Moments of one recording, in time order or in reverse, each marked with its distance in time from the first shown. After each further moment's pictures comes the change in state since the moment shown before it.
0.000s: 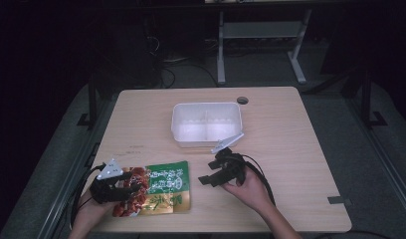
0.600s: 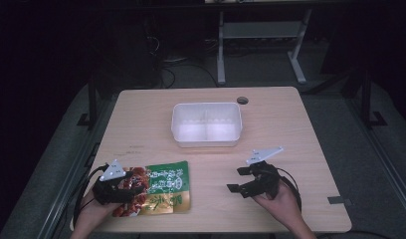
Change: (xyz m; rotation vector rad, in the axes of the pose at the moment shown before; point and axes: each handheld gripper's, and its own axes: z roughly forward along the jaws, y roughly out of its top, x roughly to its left) left arm -0.006 0.003 0.002 -0.006 -0.007 0.026; right arm -0.008 -0.066 -0.058 -0.089 -0.090 0.014
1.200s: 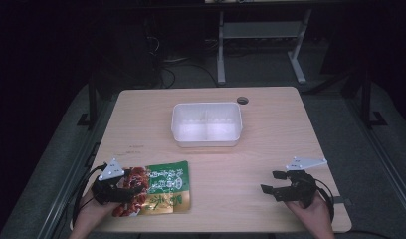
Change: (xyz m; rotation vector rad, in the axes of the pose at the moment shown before) left arm 0.002 0.000 -0.001 -0.010 0.010 0.001; right arm -0.035 -0.068 -0.054 -0.075 -0.160 0.114
